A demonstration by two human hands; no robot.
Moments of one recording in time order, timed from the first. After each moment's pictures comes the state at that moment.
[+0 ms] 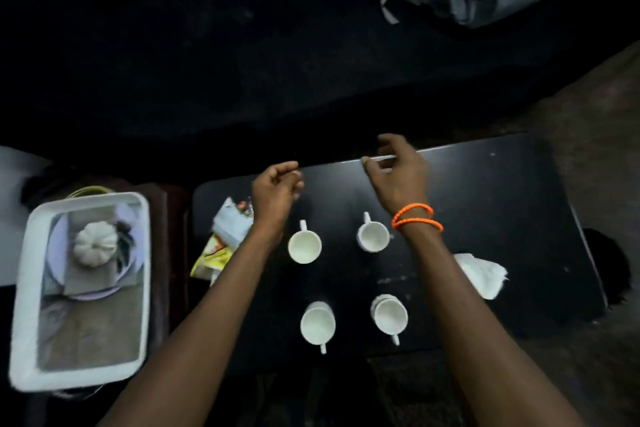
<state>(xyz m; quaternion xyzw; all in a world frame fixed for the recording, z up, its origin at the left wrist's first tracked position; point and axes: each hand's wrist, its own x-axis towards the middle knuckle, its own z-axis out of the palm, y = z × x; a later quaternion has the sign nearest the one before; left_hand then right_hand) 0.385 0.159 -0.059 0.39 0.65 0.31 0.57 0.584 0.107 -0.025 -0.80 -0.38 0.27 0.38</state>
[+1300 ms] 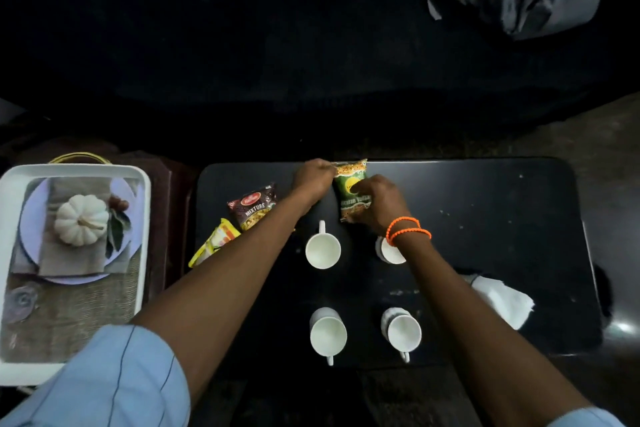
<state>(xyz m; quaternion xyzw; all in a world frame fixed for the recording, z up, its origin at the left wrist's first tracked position) 0.385 0.215 -0.132 0.46 0.66 0.08 0.58 0.535 0.135 -0.117 -0.74 -0.57 0.35 0.02</state>
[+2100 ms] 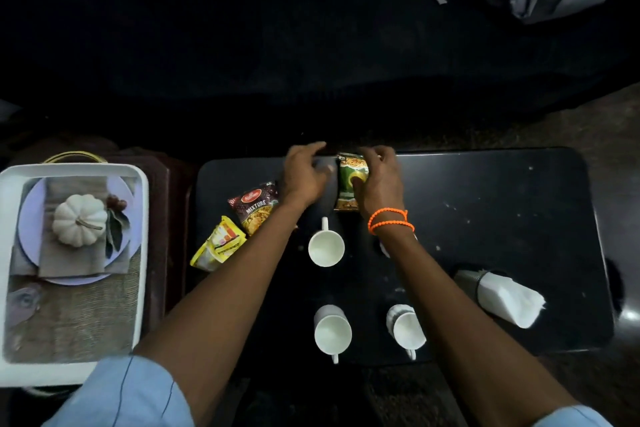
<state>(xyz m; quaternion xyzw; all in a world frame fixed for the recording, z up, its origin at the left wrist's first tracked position) 0.371 0.213 -0.128 0.59 0.65 0.12 0.46 0.510 0.149 -0.114 -0.80 -0.53 0.23 0.16</state>
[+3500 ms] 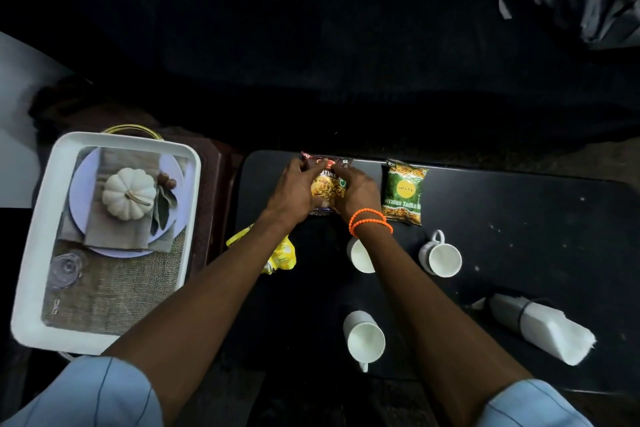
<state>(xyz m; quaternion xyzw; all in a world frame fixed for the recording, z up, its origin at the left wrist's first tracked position) 0.254 0.202 -0.149 0.70 0.60 -0.01 0.39 0.400 0.178 -0.148 -0.74 -0.56 0.35 0.09</state>
